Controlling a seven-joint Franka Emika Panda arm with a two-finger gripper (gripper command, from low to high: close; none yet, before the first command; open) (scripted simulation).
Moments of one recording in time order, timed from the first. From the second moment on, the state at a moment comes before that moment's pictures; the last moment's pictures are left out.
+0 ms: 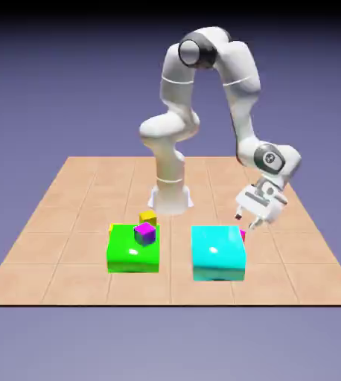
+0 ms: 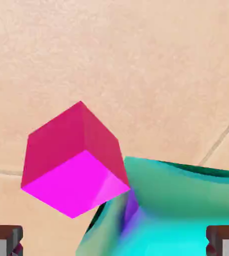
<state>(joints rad) 0.82 0.29 0.32 -2.56 -0.99 2.05 0.64</state>
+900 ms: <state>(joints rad) 0.71 0.26 0.31 -2.56 -0.76 1.79 0.60</state>
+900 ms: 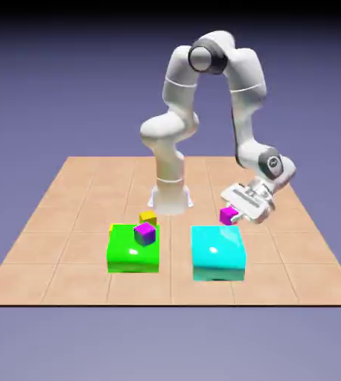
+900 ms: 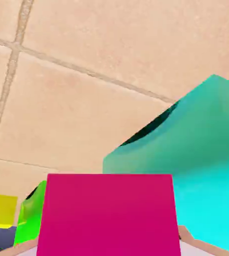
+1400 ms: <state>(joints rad) 0.21 0.20 0.14 -2.47 -0.14 1.69 0.81</state>
